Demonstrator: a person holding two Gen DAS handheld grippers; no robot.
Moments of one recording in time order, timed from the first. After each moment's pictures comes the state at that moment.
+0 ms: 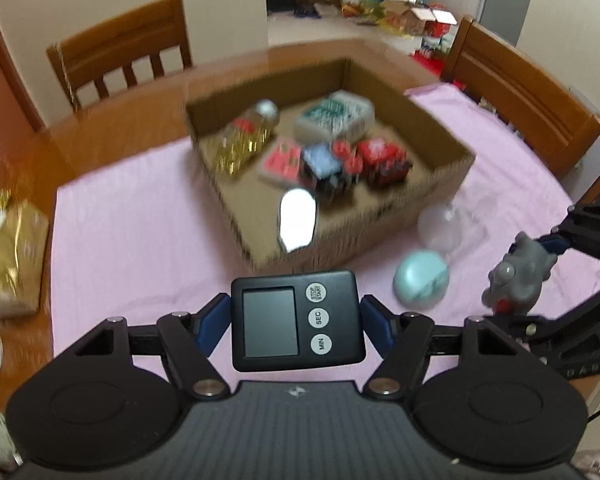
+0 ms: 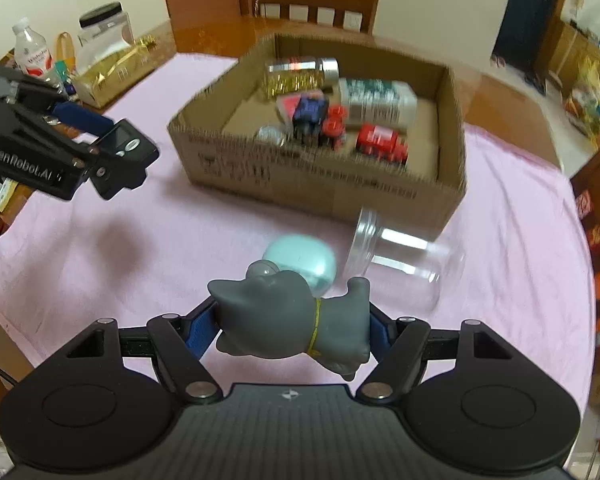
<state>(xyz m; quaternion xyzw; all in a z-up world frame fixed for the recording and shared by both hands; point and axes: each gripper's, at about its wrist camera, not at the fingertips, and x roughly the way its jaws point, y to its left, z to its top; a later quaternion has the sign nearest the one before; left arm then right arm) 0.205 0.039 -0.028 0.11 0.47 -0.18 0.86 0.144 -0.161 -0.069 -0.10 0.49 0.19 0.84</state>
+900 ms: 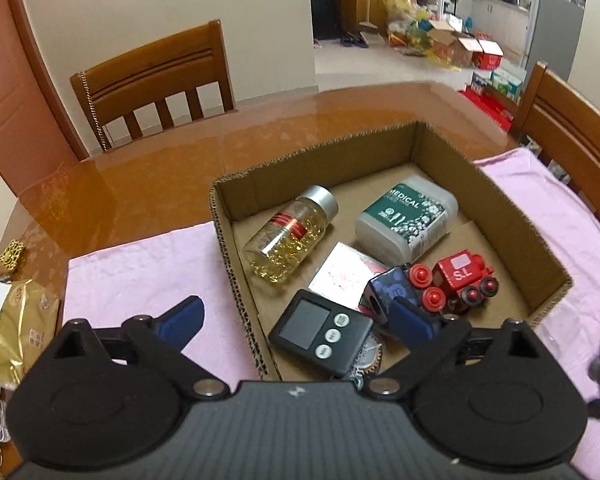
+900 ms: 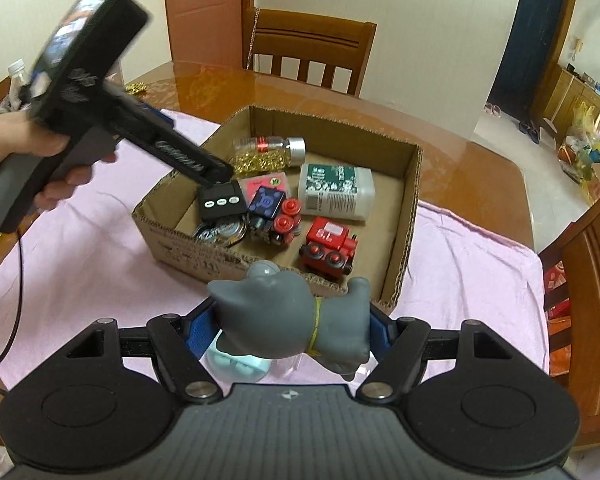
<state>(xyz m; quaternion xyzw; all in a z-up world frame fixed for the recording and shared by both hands) 0.304 0.017 -0.039 0.11 0.43 -0.12 0.89 0.193 -0.182 -0.023 -0.12 0.44 0.20 0.87</state>
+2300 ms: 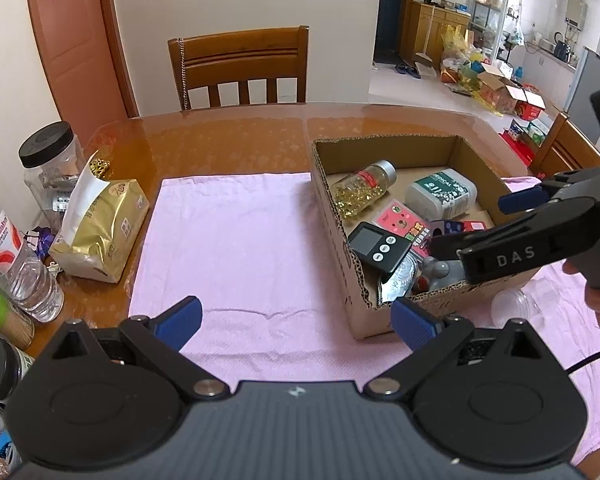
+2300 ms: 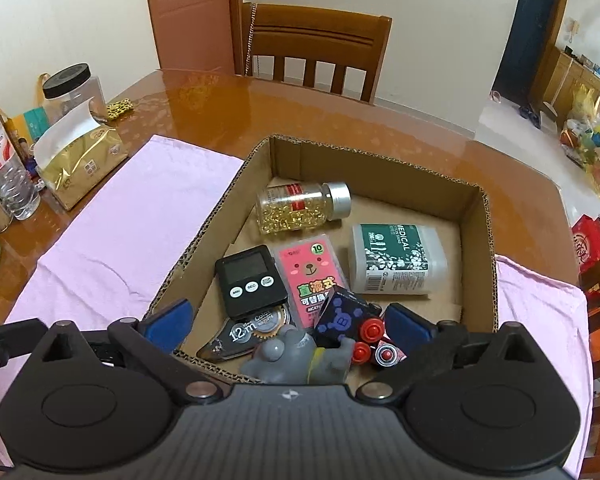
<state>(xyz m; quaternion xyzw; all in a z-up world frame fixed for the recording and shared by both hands) 0.199 0.101 -0.007 0.02 0.43 -0.05 0.90 0.275 -0.090 -0.038 -0.09 0.46 0.18 0.87</state>
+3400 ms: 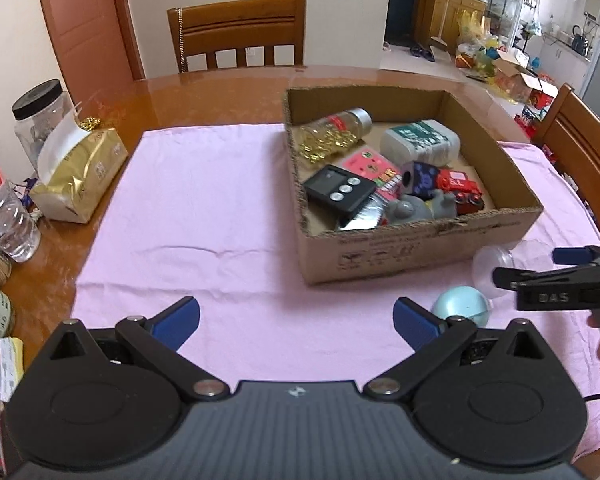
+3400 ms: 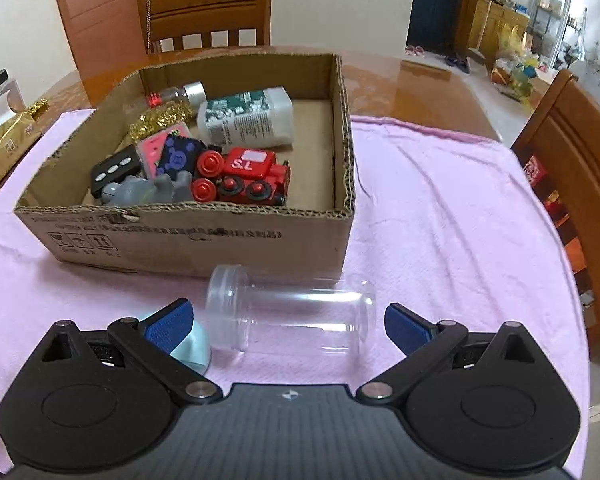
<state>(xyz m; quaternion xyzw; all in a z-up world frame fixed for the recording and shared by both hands) 0.171 0.041 -0.049 0.02 0.45 -0.02 0.89 0.217 -0.205 -0.120 -0.03 0.47 0.07 0.88</state>
